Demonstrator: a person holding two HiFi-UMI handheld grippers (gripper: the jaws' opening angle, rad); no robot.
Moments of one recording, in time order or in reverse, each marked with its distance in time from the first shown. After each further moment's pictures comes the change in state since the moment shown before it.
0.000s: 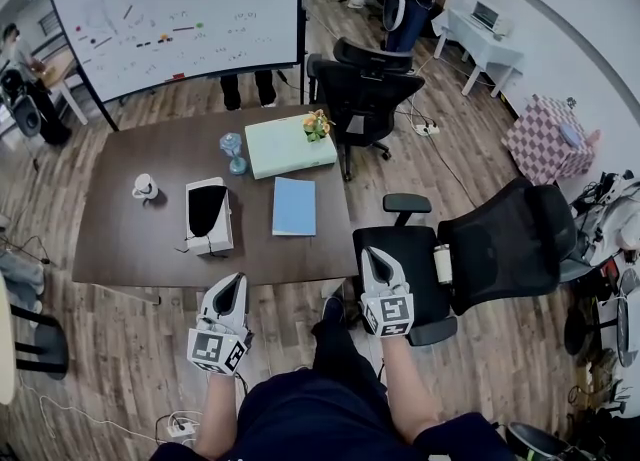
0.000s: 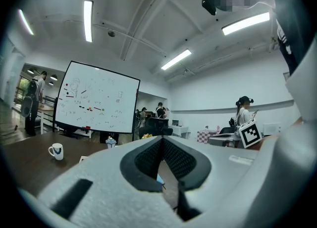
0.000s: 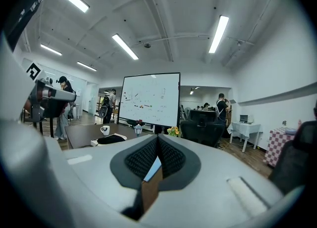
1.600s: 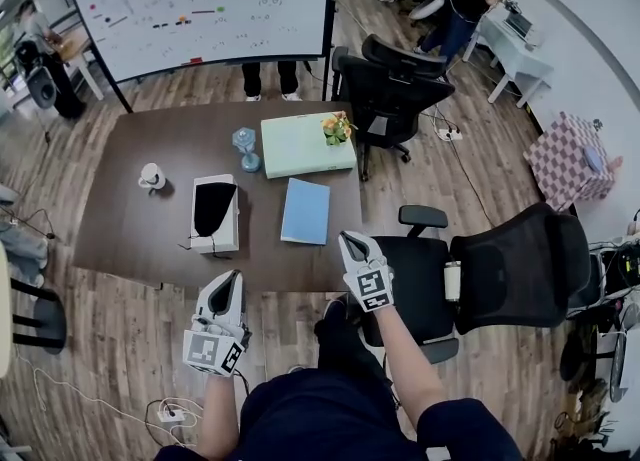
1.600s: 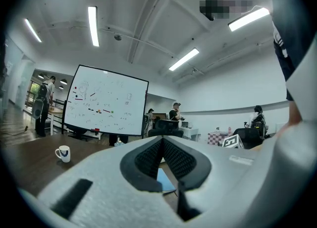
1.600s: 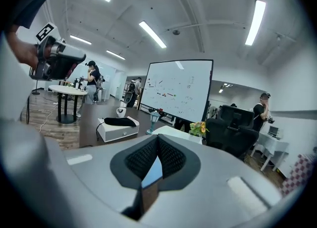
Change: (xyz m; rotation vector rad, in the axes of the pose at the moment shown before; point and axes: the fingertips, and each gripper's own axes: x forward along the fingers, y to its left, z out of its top) left arm 0.035 0.035 0.009 -0.002 -0.019 0.112; right arm 0.145 0.025 -0.054 -0.207 0.090 0.285
